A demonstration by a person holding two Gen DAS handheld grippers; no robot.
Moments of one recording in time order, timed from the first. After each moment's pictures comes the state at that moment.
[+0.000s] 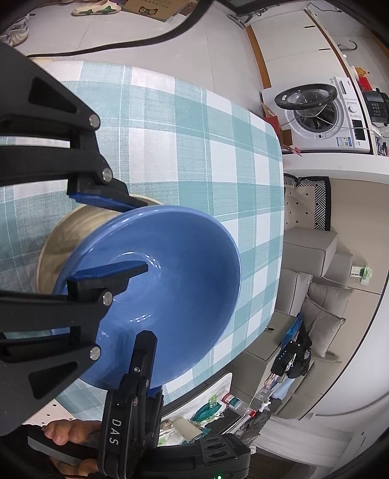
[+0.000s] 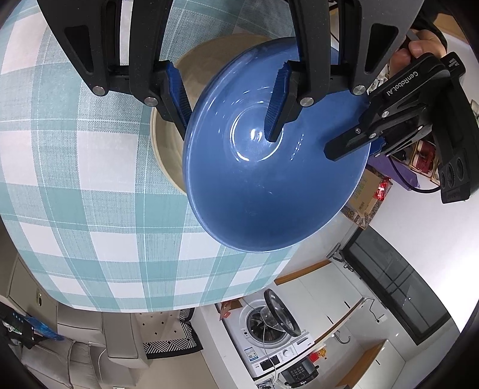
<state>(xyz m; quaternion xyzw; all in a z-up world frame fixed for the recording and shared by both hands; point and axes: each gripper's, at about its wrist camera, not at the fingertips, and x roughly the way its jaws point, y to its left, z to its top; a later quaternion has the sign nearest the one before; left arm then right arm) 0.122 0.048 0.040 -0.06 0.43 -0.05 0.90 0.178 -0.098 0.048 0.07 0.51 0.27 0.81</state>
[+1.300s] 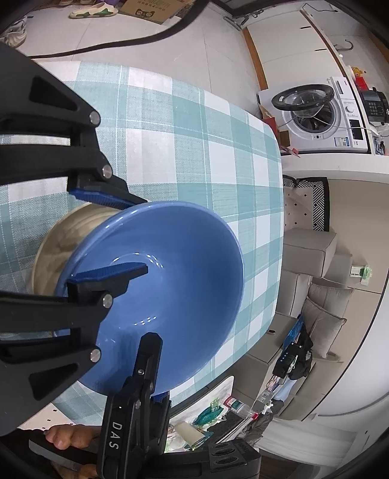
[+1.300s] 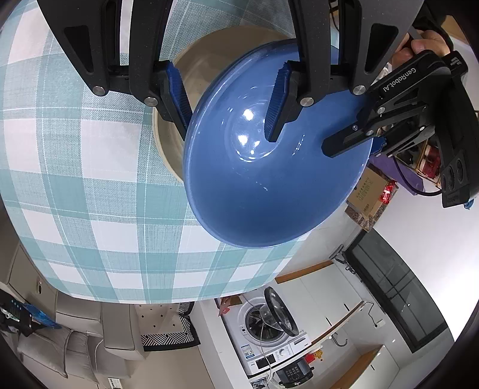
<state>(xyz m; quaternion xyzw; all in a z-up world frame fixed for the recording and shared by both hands) 0.124 0.045 0.037 -0.05 0.43 -0.05 0.90 0.179 -0.093 0.048 0.05 0.50 0.27 0.82</state>
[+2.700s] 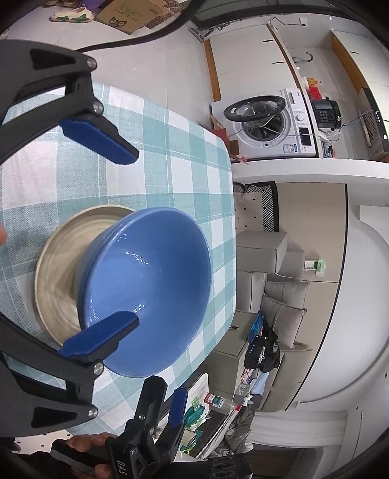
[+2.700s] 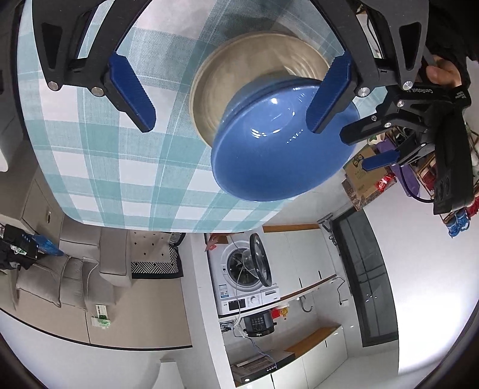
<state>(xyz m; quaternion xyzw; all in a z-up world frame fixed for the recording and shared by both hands) 0.073 0.041 0.047 -0.02 0.30 -0.03 0.95 0.127 -0.139 0.075 0.00 0.32 0.29 0.90</state>
